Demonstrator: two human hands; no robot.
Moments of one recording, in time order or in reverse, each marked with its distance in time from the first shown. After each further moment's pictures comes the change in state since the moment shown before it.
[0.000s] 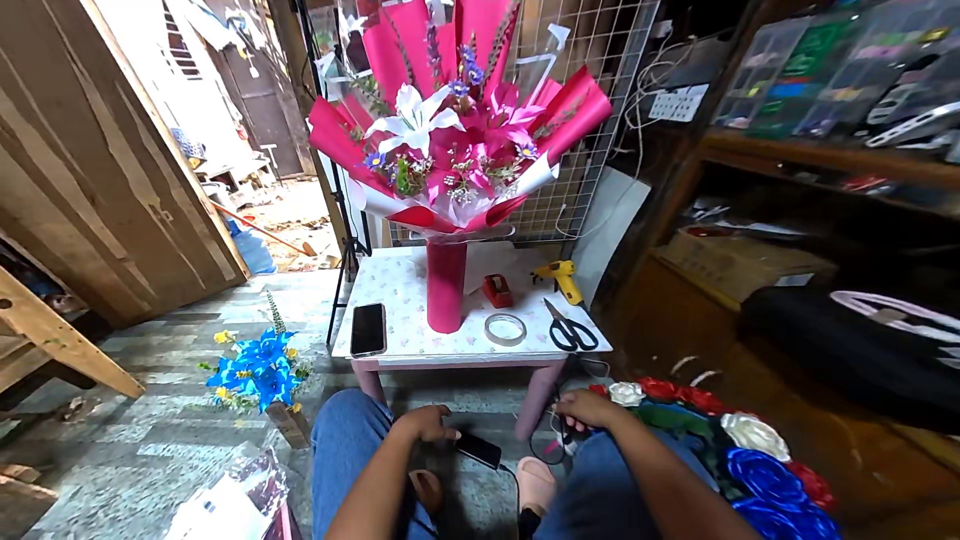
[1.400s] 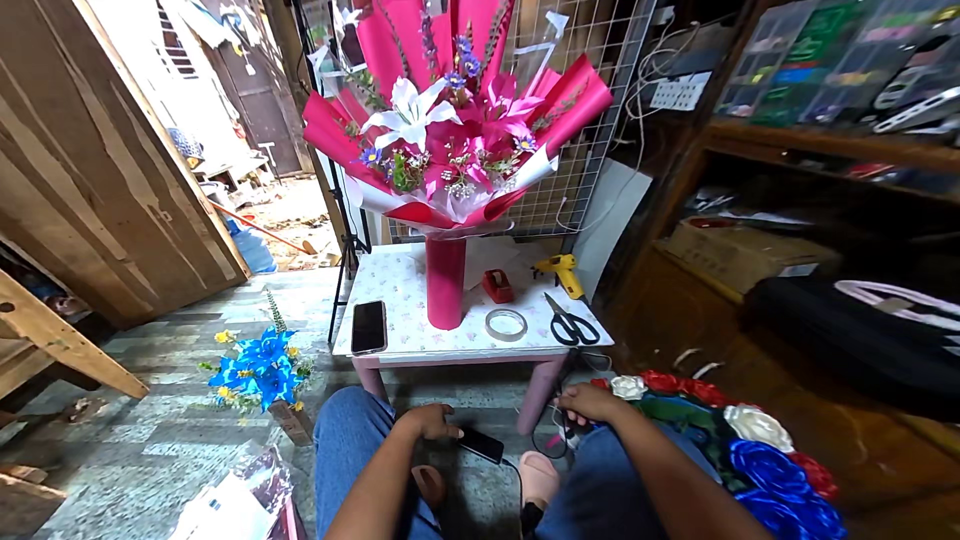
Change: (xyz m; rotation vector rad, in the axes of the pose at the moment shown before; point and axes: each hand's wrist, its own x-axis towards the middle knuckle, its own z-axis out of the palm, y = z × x) left_hand 0.000 0.004 0.001 0.009 -0.026 -0.013; right_hand -0.003 -0.001 -0.001 0.011 0.007 -0.003
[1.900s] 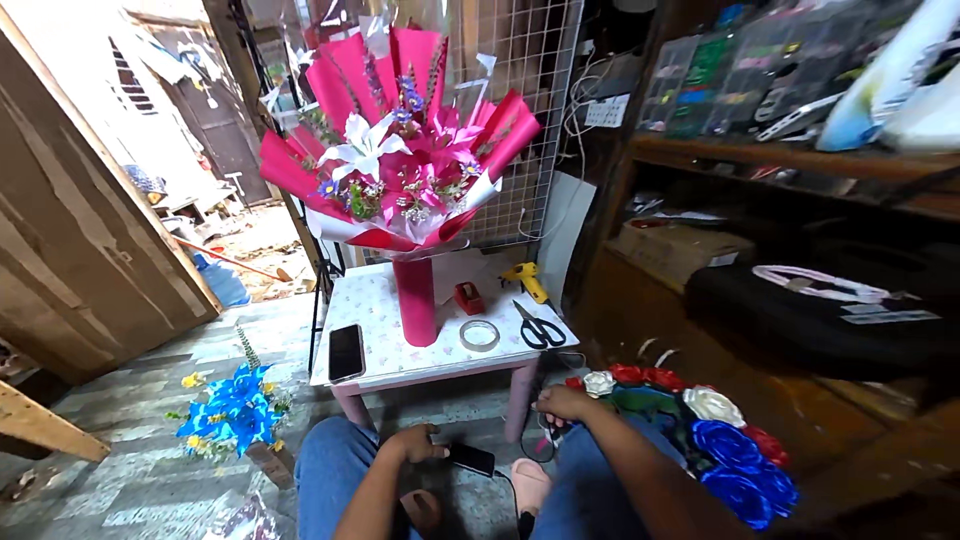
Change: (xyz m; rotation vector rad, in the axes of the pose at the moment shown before) left_hand 0.003 0.000 0.000 0.011 -0.017 -0.003; right_hand 0.003 0.004 0.000 0.005 0.001 -0.014
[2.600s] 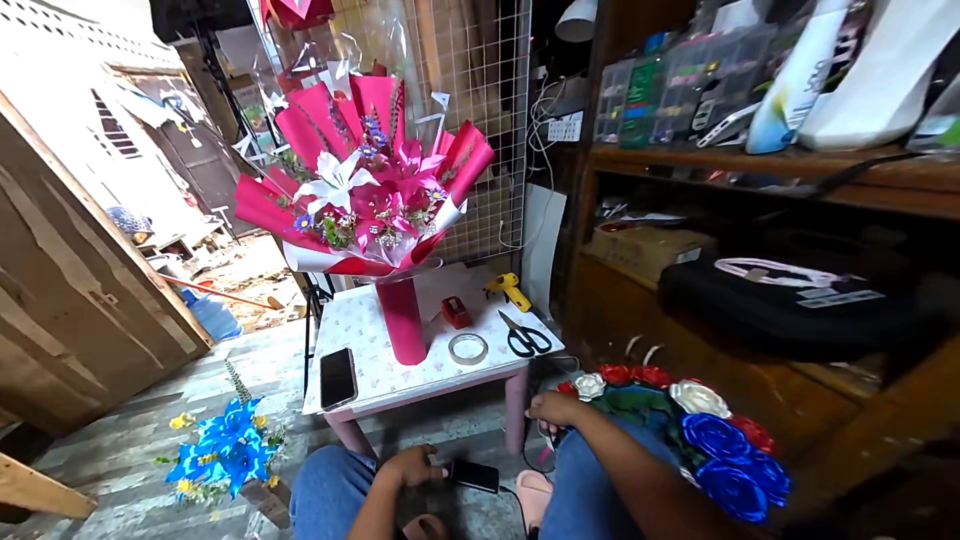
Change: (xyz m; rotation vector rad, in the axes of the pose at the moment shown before) left_hand 0.001 -0.001 0.002 0.010 0.006 -0.002; right_hand 0.003 0.001 0.000 0.021 0.007 -0.009
